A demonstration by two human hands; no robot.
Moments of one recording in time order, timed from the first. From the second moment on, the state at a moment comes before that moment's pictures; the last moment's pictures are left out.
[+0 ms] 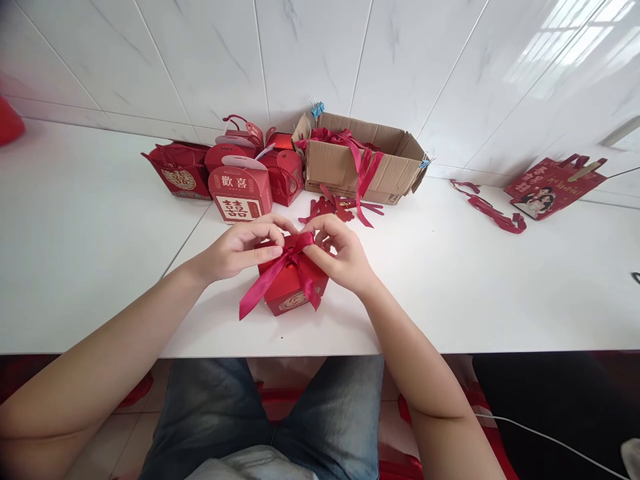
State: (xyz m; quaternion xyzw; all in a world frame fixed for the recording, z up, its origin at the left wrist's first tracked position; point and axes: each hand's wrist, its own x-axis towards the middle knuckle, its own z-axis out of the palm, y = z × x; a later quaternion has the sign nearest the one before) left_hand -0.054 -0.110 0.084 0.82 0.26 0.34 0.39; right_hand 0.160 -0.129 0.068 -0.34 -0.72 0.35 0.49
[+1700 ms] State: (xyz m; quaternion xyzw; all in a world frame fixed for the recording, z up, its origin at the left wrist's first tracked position) left_hand -0.055 -0.111 0.087 0.78 0.29 0.33 0.45; right_hand 0.168 -0.143 0.078 -0.24 -0.90 0.15 0.33
